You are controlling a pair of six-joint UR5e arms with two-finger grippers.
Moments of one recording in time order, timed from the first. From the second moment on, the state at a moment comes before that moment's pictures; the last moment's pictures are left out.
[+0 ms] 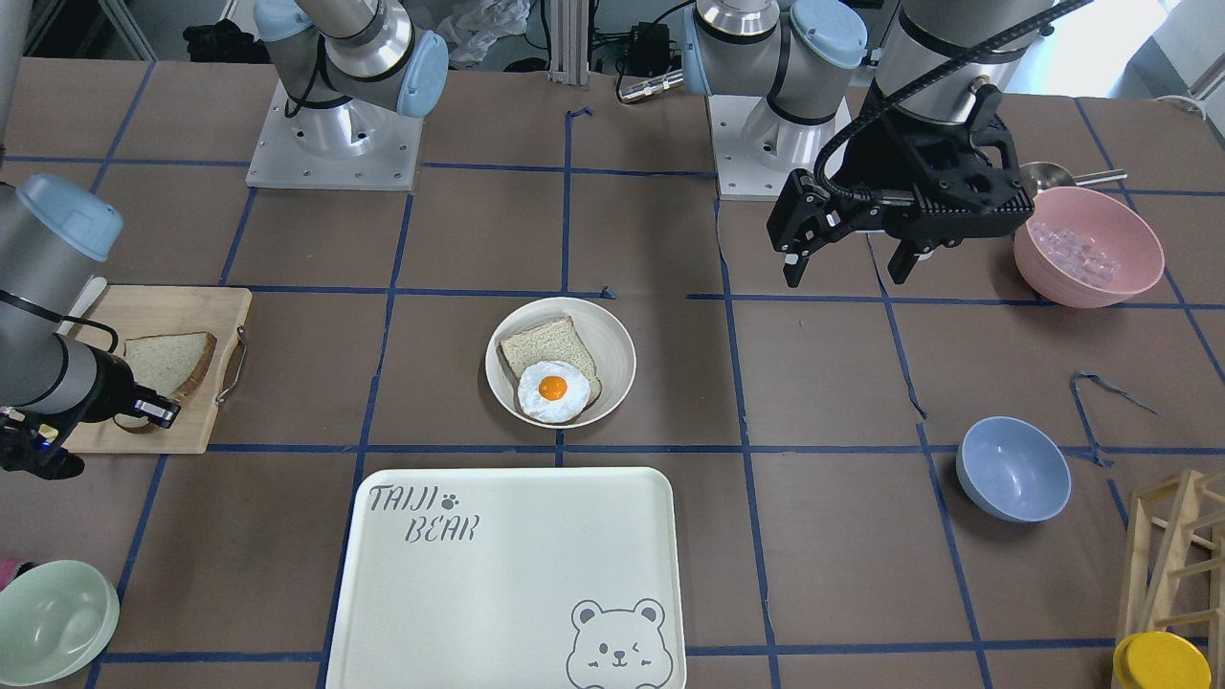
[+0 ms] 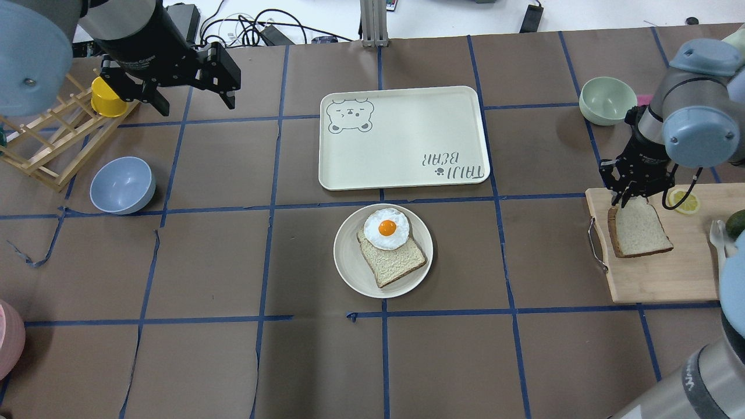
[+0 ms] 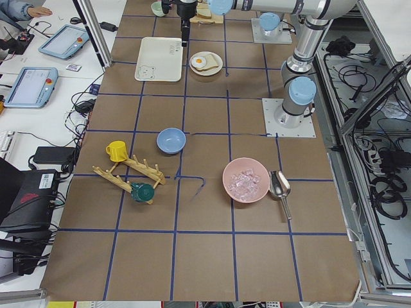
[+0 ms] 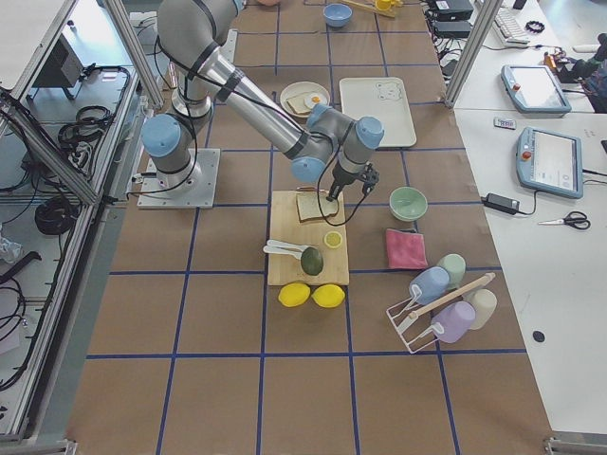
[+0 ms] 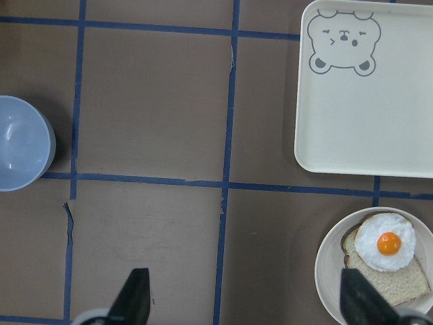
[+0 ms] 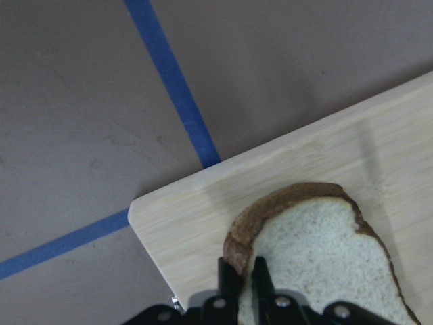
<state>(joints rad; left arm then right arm) -1.58 -1.61 -1.50 -1.48 1.57 -0.08 1.17 -1.17 1.78 -1.96 -1.67 0.01</state>
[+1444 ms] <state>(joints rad) -1.56 -1.61 -1.50 -1.48 1.58 -0.05 1.43 -1.23 1.45 -1.49 -1.62 0.43</state>
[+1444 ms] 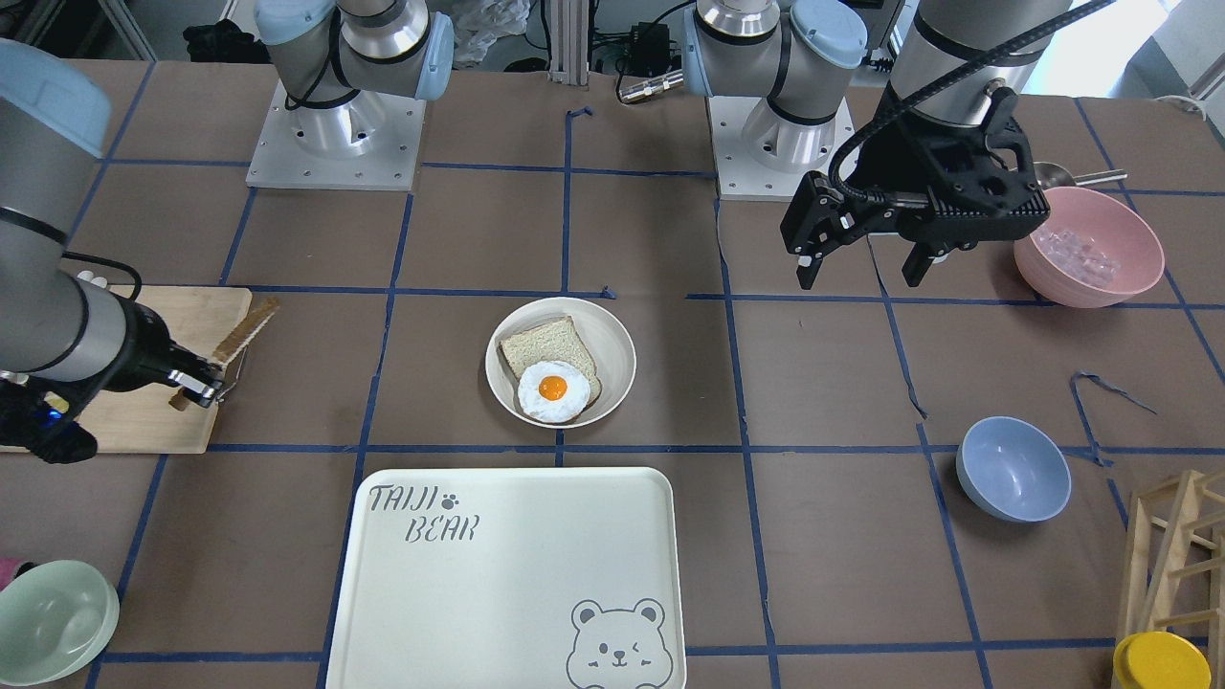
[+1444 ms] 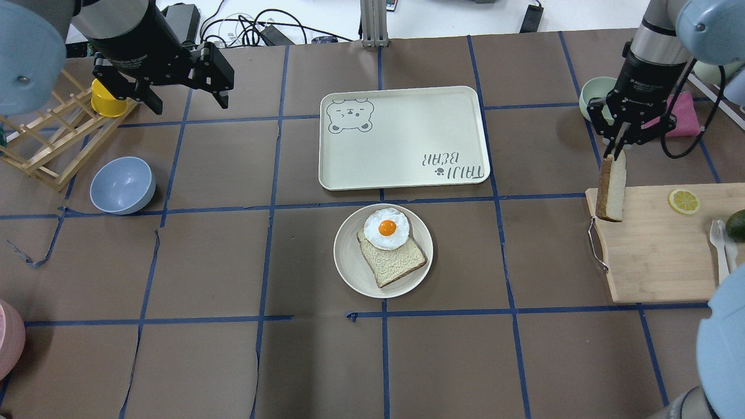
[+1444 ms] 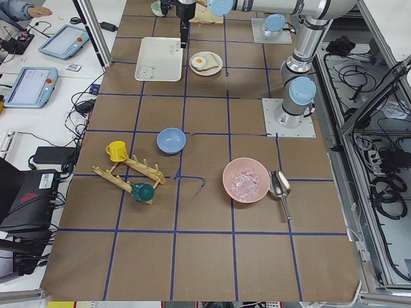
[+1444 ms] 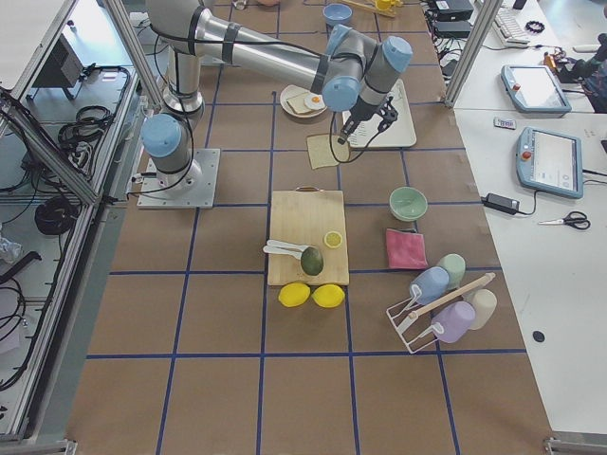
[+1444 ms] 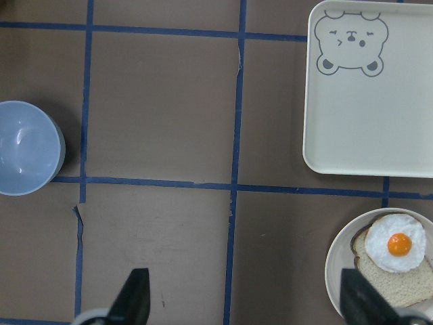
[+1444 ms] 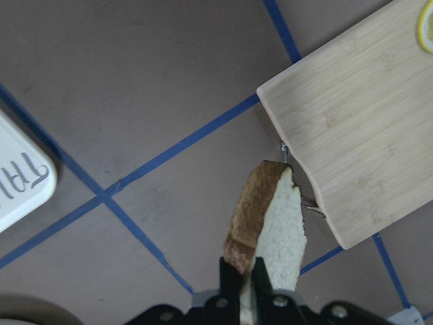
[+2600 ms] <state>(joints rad) -1.56 -1.61 -1.50 -1.48 1.58 -0.05 1.87 -1.12 1.38 -1.55 -1.50 0.95</state>
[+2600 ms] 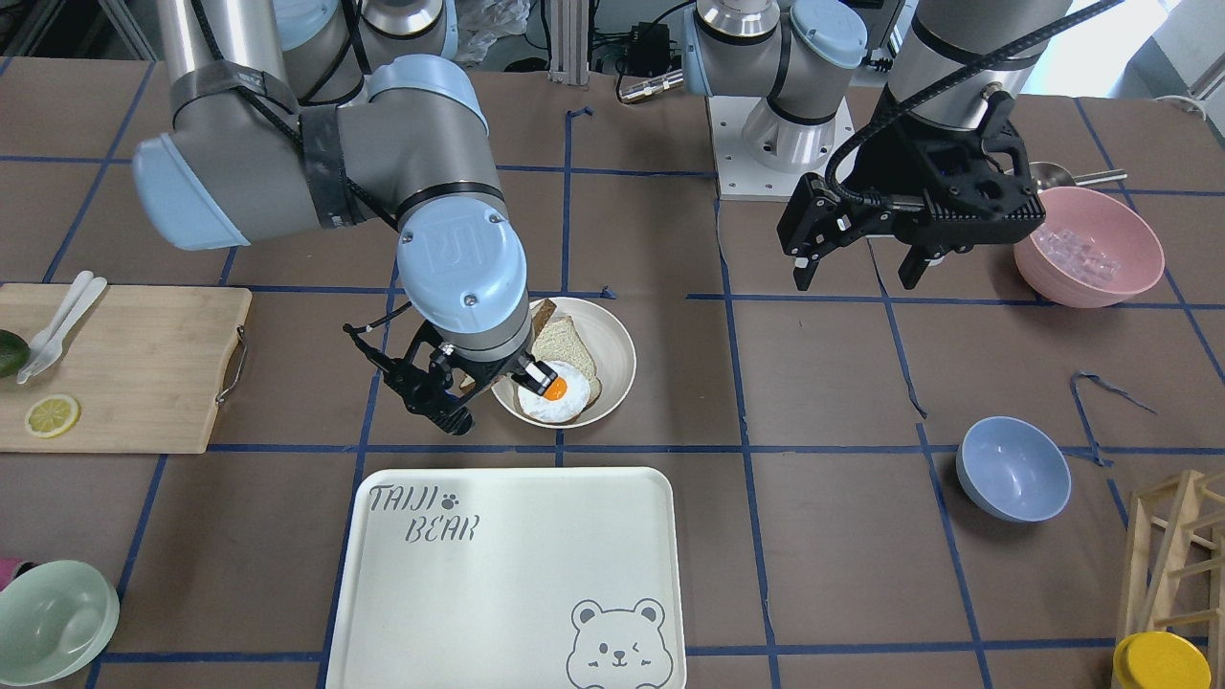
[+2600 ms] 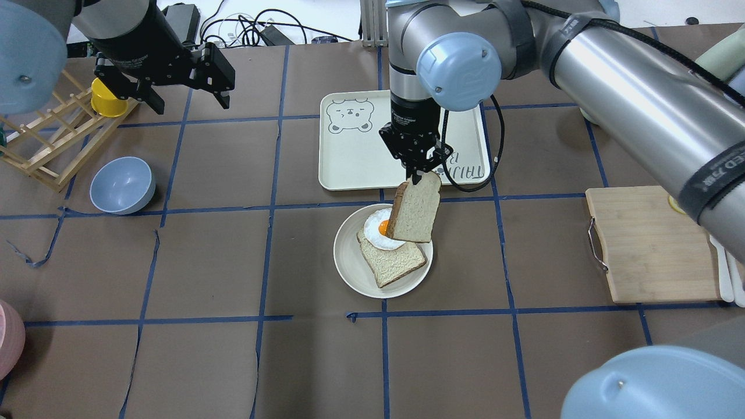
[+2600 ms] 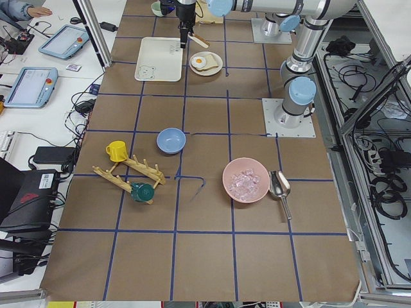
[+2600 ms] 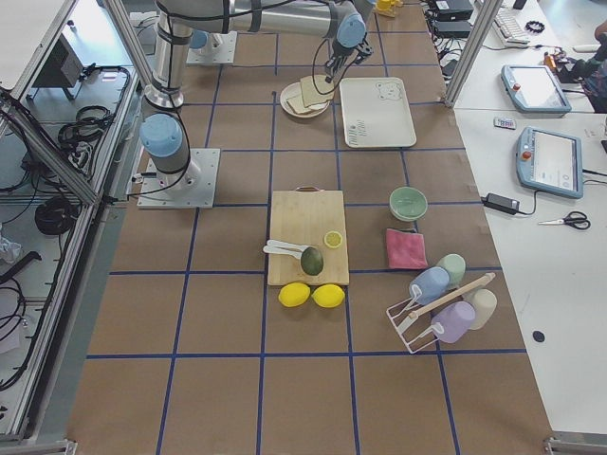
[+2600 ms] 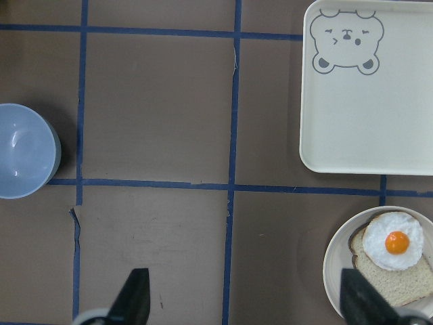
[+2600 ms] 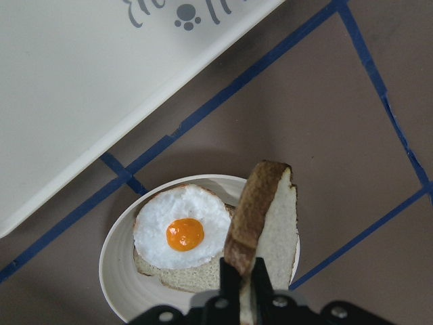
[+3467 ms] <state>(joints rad) -1.56 -1.61 -1.50 -1.48 1.58 -0.04 1.95 -1.06 1.41 -1.55 -1.49 0.99</state>
